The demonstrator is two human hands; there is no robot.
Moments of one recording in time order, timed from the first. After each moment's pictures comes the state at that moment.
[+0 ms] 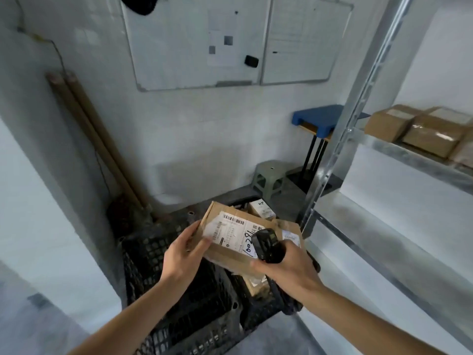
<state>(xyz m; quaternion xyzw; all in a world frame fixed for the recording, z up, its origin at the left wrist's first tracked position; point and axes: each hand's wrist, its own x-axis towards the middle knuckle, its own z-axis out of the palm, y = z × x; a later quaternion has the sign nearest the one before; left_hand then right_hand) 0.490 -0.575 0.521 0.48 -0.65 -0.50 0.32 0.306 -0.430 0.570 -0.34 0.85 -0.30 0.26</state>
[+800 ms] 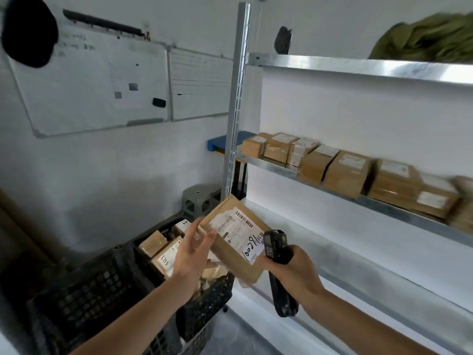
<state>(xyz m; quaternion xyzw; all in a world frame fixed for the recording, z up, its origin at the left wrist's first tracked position) 0.413 -0.384 0.648 0.29 -0.59 -0.70 0.27 0.322 -0.190 0.686 -0.20 0.85 -0.47 0.15</state>
